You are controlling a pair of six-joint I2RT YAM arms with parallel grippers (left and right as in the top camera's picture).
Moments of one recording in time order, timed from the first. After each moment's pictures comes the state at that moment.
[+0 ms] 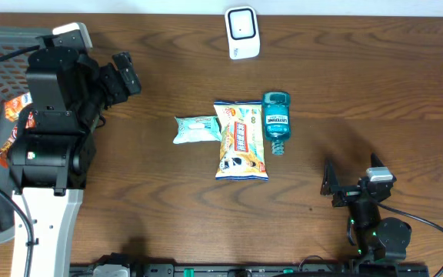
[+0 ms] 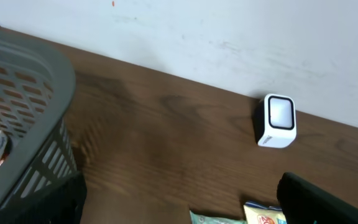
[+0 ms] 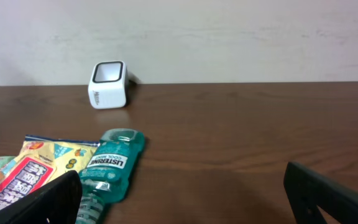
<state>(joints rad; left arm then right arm) -0.05 1.19 1.39 -0.72 -0.06 -0.30 -0.05 0.01 0.01 -0.06 -0.16 0.04</state>
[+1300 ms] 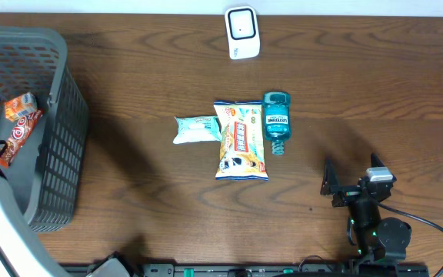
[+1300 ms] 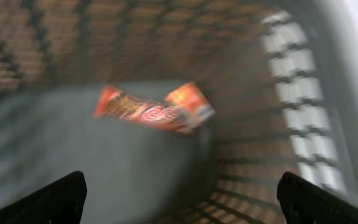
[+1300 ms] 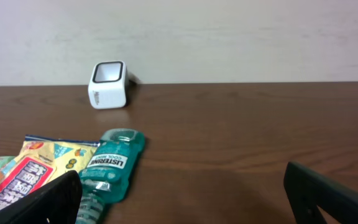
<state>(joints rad) 0.70 1.33 1.39 -0.88 -0.06 -0.80 -0.05 0.01 0.01 -0.06 -0.16 0.04</state>
